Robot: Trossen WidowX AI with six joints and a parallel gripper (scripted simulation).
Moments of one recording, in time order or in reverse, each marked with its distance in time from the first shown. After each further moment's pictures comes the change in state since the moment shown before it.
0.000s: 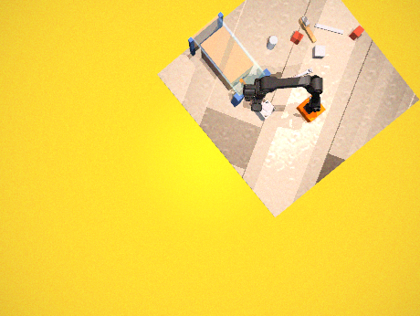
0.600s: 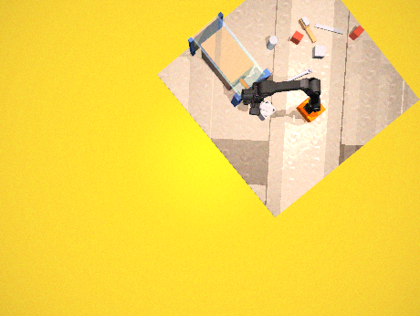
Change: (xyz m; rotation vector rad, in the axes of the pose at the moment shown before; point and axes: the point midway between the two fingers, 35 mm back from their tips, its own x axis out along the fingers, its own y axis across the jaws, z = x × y) arm -0.001 0.023 0.009 -0.008 -0.016 0.008
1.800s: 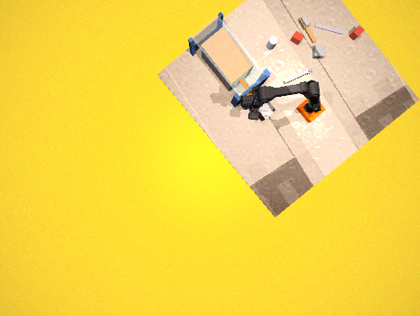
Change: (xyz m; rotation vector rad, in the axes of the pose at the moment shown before) arm -0.001 0.028 0.003 0.020 -0.011 -0.006
